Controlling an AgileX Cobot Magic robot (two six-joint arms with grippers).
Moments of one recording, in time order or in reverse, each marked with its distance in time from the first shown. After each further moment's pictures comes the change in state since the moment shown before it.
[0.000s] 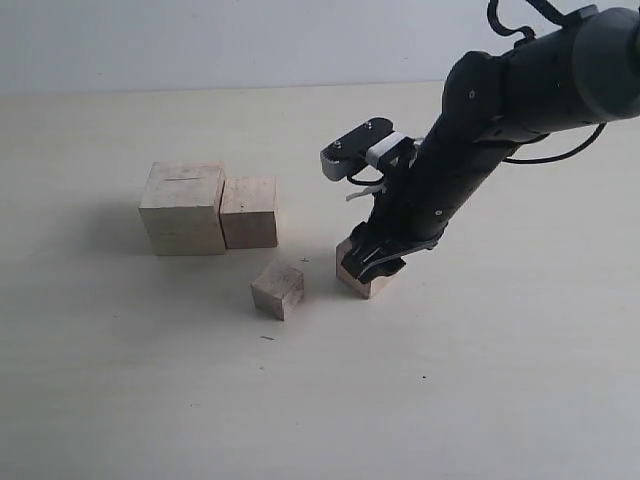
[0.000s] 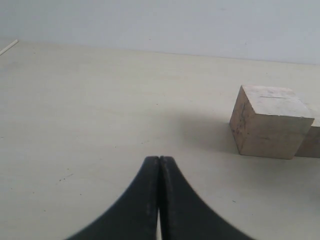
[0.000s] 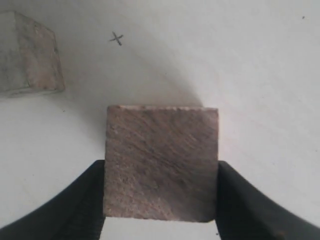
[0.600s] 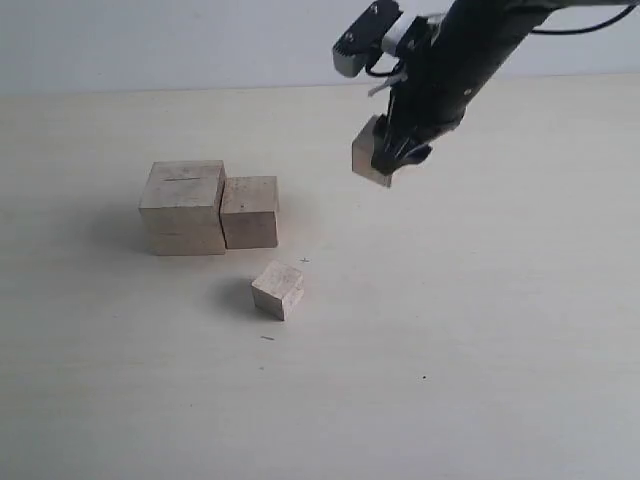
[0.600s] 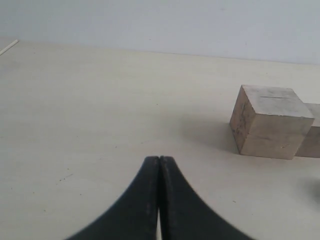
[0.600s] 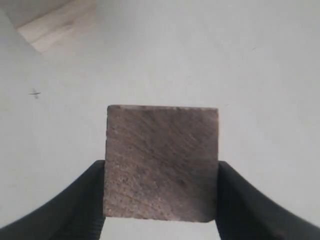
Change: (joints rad) left arm 0.000 0.000 0.000 0.000 0.000 0.000; right arm -0.105 -0.010 -0.334 -0.147 0.199 -0.191
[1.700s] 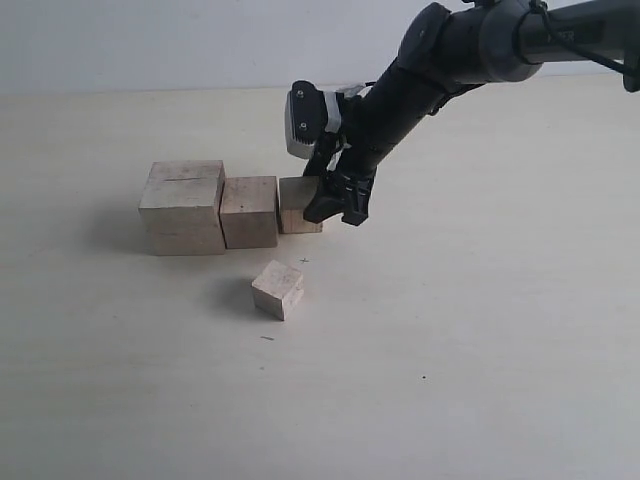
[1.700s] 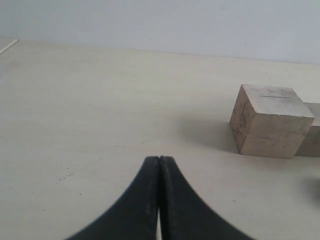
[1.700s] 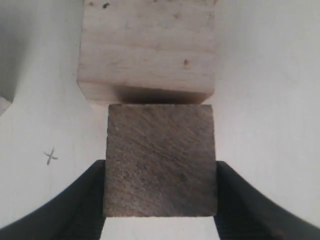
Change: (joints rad) left arm 0.000 0.000 0.002 0.000 0.000 0.000; right arm 0.011 0.376 -0.223 0.465 0.038 -0.892
